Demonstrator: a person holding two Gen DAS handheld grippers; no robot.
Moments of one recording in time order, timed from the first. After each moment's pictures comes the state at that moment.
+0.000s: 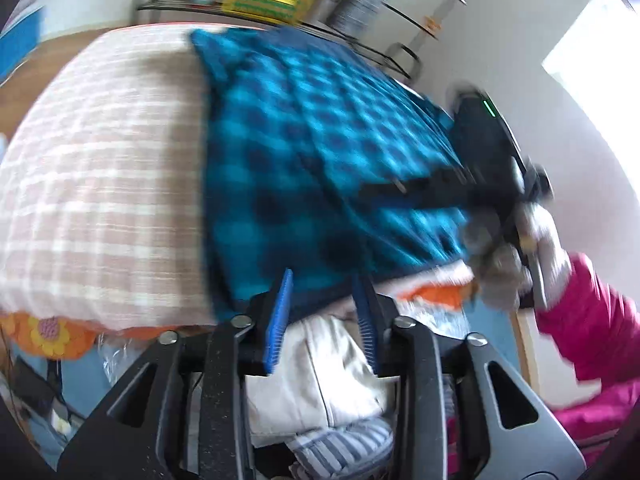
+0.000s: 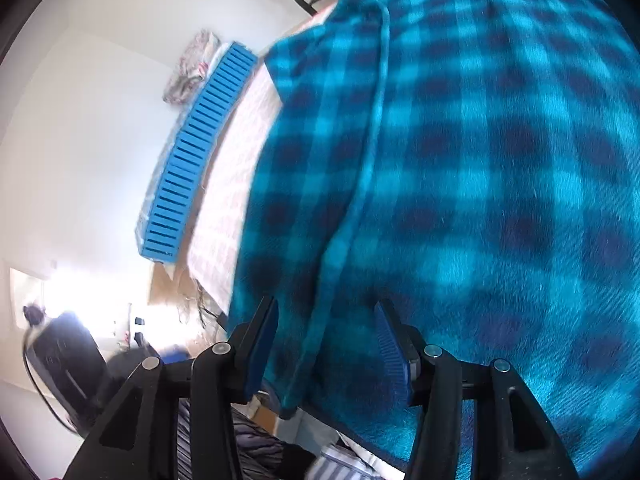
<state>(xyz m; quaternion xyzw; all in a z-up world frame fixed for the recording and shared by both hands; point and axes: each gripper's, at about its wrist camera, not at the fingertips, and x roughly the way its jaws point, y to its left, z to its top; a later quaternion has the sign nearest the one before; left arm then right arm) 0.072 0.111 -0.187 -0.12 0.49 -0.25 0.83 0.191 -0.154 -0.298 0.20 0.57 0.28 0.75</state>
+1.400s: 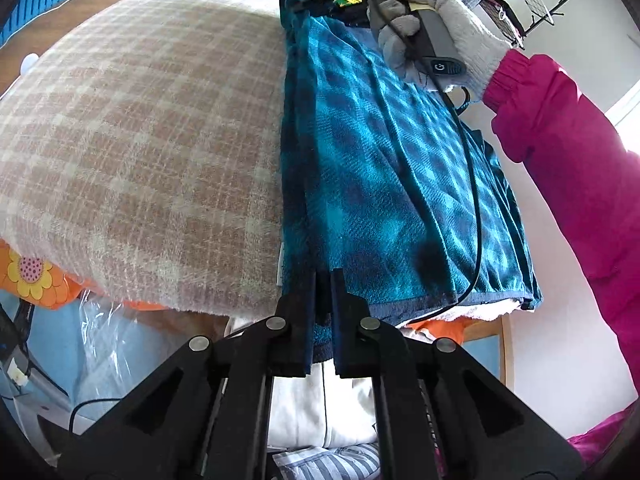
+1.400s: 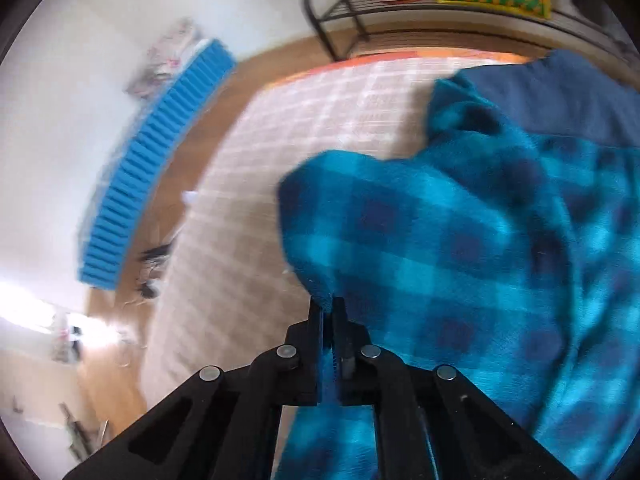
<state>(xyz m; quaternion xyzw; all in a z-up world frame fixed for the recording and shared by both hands) 0.082 0.139 -0.247 -0.20 0.50 -0.20 0.82 0.448 0.002 -0.256 0.09 0.56 0.23 0.79</state>
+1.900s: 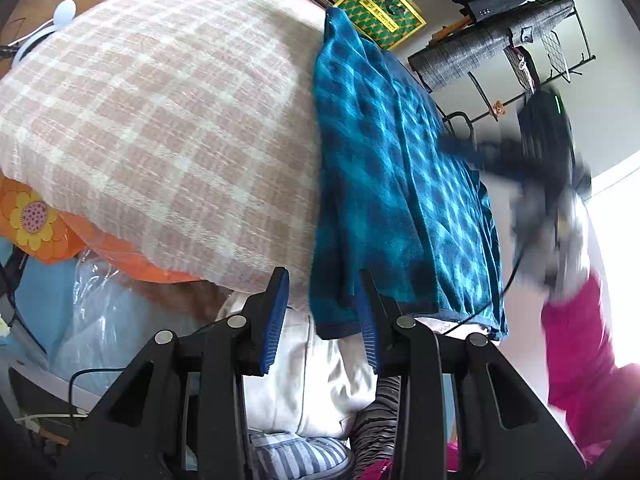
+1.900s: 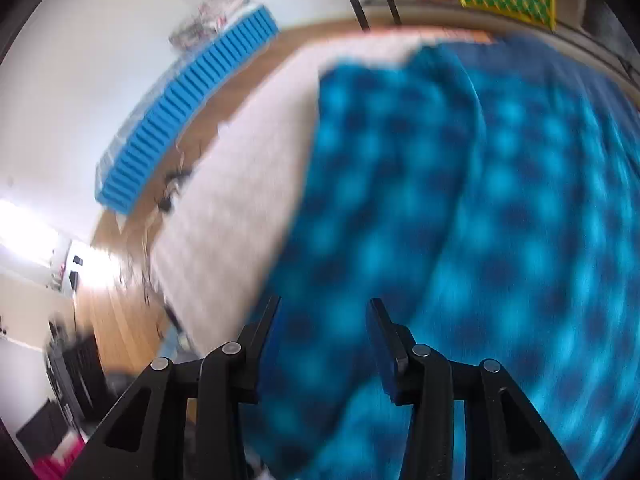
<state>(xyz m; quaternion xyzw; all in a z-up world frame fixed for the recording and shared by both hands) 0.067 0.189 -0.241 -0.30 0.50 -0.18 0.79 0.252 -0.085 -0.232 0.02 0.57 0.28 0.77</state>
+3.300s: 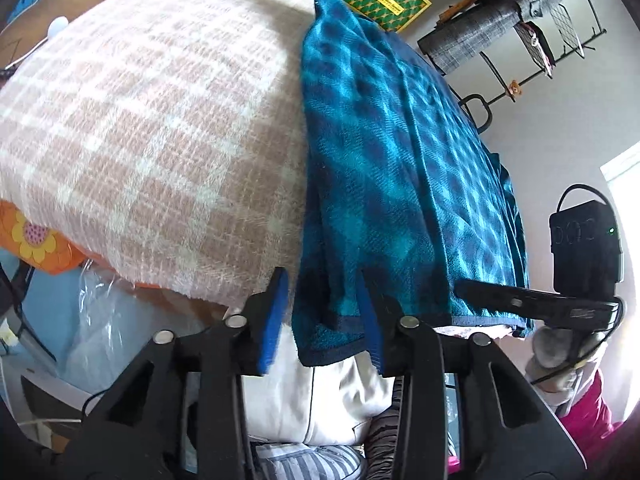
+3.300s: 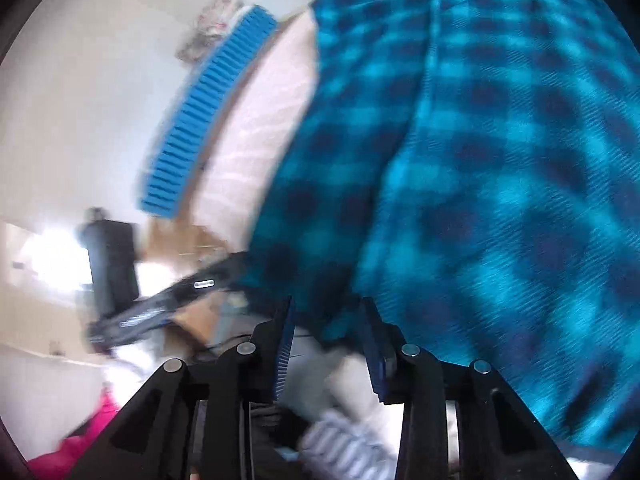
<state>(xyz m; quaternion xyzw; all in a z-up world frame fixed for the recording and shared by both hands) 0.086 0.151 -0.247 -0.24 0.52 -0.16 0.80 0.145 -0.117 -0.284 0.17 0.59 0.34 0.71</state>
